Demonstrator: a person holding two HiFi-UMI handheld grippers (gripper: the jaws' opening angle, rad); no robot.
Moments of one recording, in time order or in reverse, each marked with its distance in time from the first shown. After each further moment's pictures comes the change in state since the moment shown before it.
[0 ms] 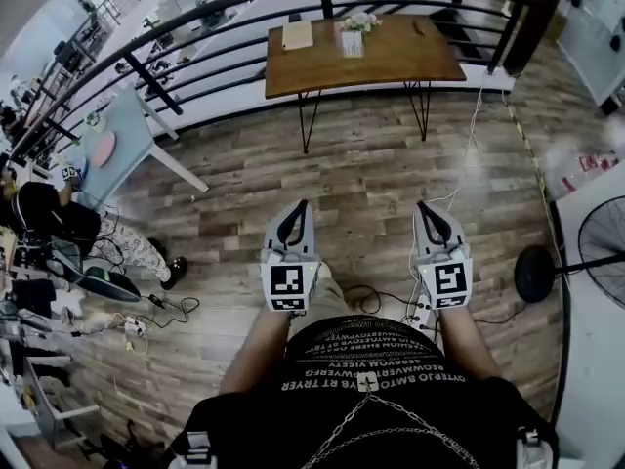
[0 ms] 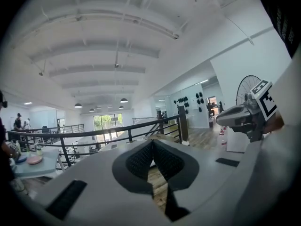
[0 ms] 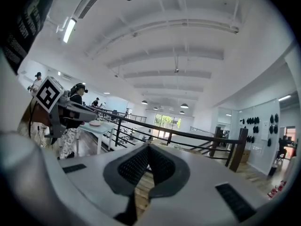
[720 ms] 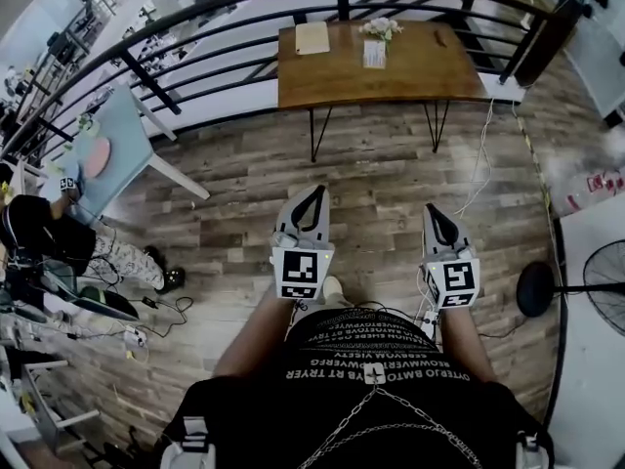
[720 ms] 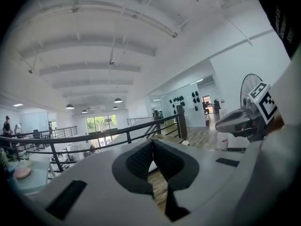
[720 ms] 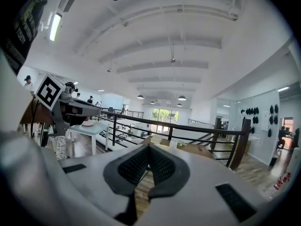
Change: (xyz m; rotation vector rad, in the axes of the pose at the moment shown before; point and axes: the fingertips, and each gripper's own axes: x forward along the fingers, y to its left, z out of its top) left arm 0.129 0.107 0.018 0.038 0.001 -0.079; right arm 0.156 -0.003 0.011 0.078 0.079 -0.018
